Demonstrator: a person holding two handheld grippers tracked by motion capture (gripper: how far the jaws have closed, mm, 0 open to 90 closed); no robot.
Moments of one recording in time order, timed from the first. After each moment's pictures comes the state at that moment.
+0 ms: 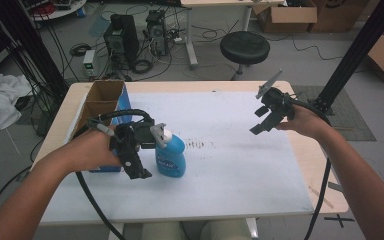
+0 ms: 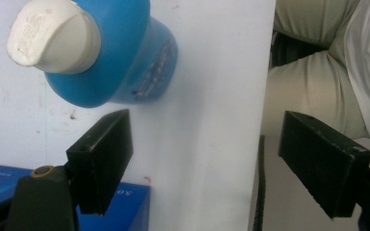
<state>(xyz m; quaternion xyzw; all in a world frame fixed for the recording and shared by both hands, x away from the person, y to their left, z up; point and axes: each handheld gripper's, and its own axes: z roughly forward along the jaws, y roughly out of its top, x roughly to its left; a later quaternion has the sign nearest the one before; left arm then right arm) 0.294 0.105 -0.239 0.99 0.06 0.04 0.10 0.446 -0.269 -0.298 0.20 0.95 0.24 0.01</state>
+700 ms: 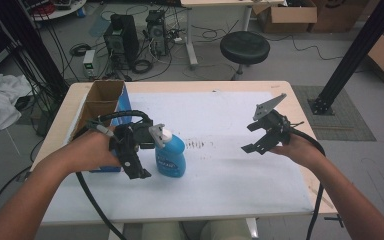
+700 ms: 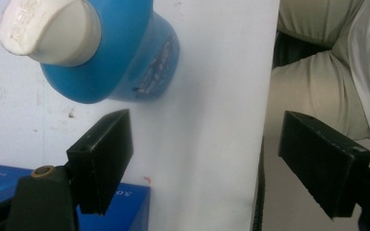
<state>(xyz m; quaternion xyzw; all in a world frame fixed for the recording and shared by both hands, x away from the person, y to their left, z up) 0.297 0.108 -0.245 0.99 0.06 0.04 0.10 0.382 -0.251 -0.319 0.18 0.93 0.31 0.06</state>
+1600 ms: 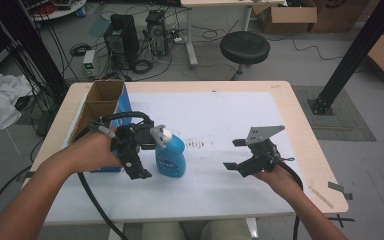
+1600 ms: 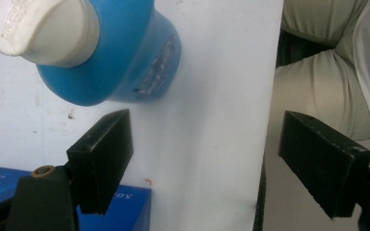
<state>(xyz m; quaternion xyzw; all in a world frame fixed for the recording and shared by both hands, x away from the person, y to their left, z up) 0.298 0.107 -0.251 0.99 0.06 0.04 0.10 0.328 -0.224 -0.363 0.20 0.87 0.44 0.09</state>
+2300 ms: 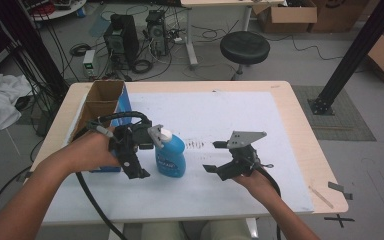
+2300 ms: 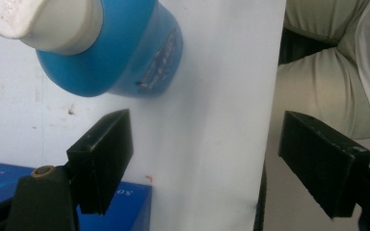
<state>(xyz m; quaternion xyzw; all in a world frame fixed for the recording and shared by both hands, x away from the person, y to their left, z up) 0.300 0.112 -0.253 0.99 0.06 0.04 0.10 0.324 -0.176 -0.376 0.18 0.85 0.49 0.09</state>
